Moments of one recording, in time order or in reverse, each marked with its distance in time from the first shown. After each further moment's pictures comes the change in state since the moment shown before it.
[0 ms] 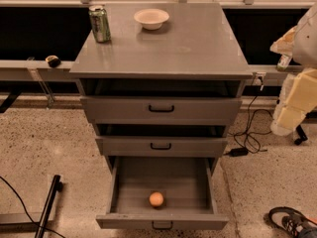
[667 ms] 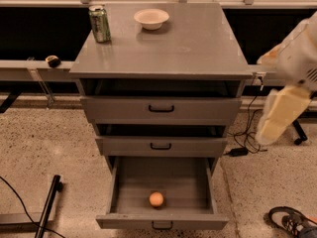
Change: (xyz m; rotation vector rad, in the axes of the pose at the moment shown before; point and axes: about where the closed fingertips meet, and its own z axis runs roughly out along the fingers) arm -0.005 0.005 0.037 -0.016 -0.042 -0.008
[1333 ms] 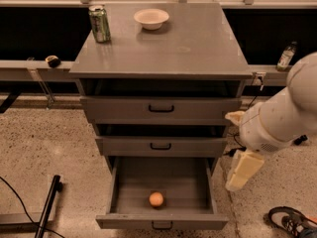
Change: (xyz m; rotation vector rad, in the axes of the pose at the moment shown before) arm 0.012 0.053 0.143 -0.074 -0.112 -0.065
